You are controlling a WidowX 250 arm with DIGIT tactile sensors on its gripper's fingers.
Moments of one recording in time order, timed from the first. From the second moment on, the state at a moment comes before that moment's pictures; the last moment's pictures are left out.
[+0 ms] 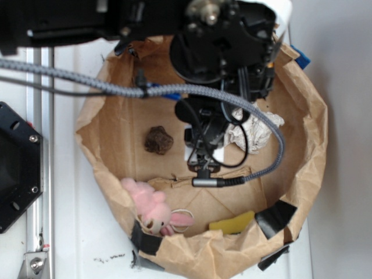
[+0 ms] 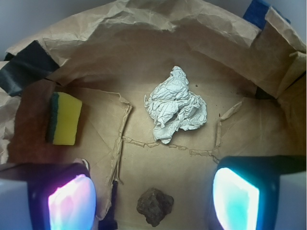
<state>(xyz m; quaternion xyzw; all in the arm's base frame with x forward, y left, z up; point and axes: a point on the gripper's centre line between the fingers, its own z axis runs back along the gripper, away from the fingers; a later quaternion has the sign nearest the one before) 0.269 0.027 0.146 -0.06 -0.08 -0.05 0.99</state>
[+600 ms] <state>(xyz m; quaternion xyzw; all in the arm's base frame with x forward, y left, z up) 0.286 0.032 0.111 -0.05 -0.08 -0.04 0.99</state>
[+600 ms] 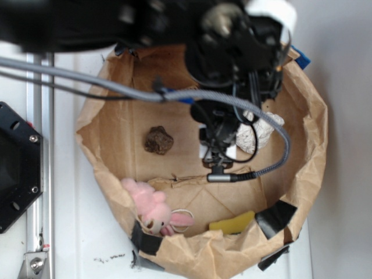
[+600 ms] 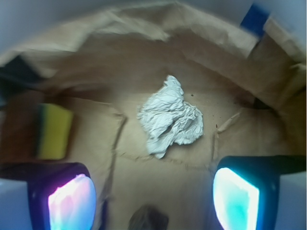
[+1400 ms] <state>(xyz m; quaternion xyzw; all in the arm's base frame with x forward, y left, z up) 0.275 0.024 0.075 -0.05 -0.05 -0.03 1.00</state>
